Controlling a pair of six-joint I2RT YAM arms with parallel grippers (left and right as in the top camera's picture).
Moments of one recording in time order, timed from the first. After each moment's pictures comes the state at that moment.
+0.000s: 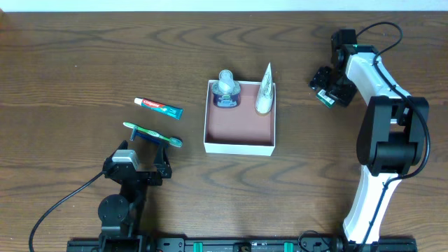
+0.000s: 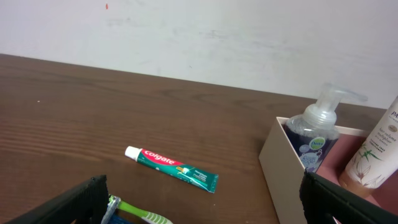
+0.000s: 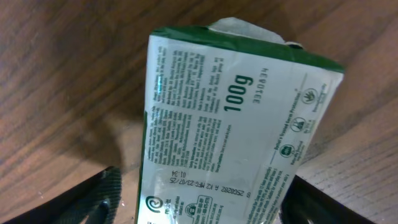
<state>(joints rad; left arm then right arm) -0.03 0.01 0.02 -0.11 0.07 -0.20 -0.01 2.23 1.68 -0.90 0.05 0.63</state>
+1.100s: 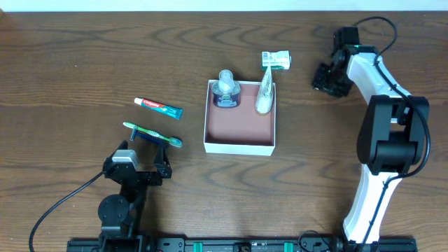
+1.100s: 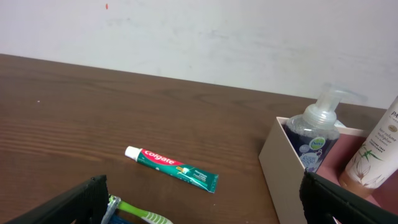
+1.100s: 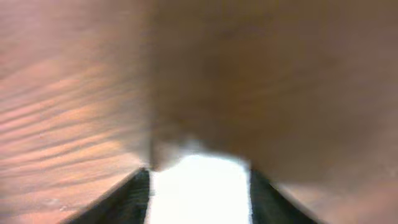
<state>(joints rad) -0.03 0.01 0.02 -0.11 0.07 -0.20 -0.01 2.24 1.68 -0.78 -0.10 0.33</state>
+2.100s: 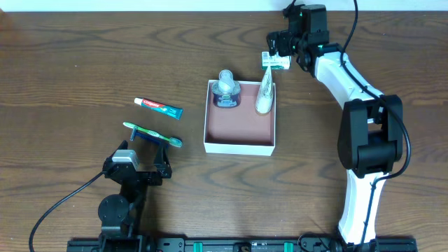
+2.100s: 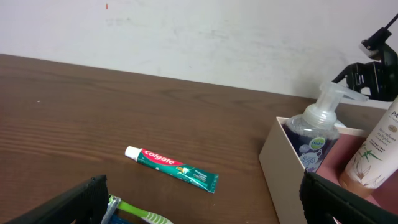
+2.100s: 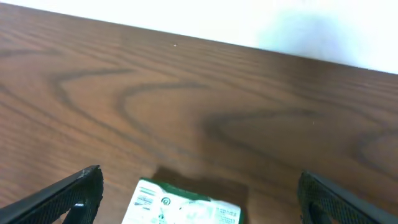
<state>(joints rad) -0.03 0.01 0.02 -0.11 0.07 -0.20 0.17 2.25 1.72 -0.17 -0.14 0.03</state>
